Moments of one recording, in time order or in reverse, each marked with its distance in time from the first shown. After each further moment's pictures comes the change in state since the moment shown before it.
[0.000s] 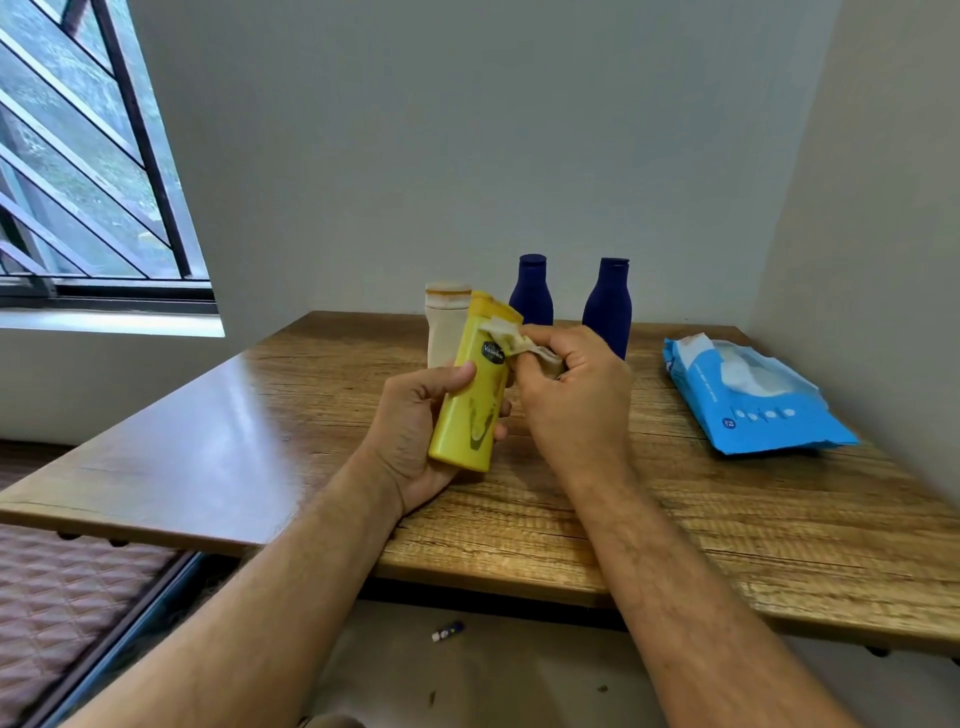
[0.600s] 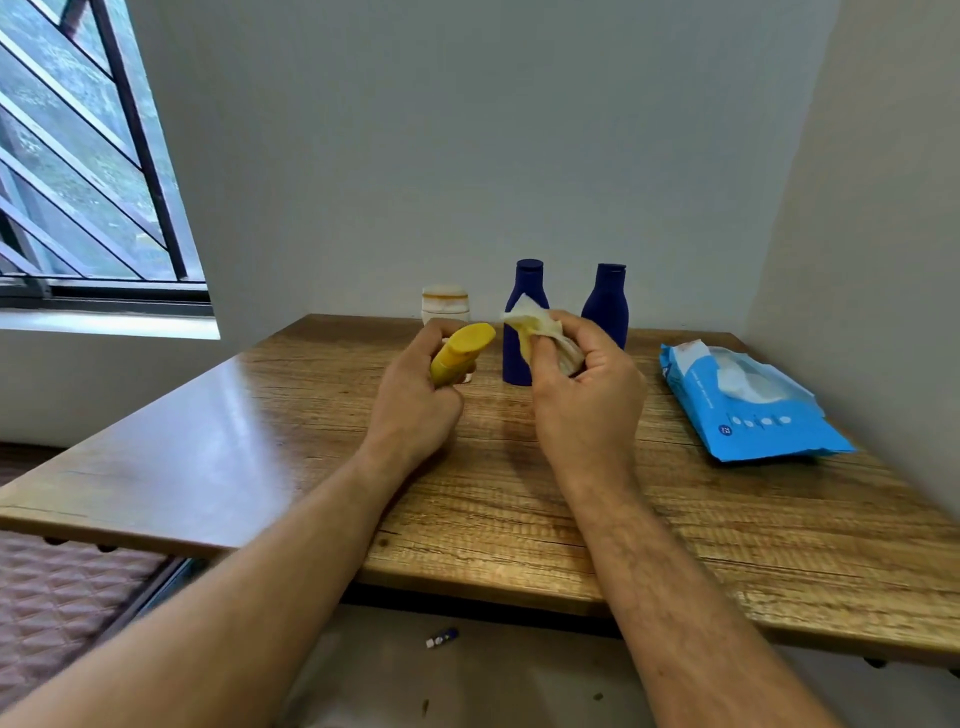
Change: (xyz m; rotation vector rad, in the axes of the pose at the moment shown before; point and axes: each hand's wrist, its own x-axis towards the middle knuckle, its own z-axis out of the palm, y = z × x) left_hand 0.019 0.009 -0.007 1.134 0.268 0.436; right_hand 0.008 0.006 0.004 -0.014 0.194 0.032
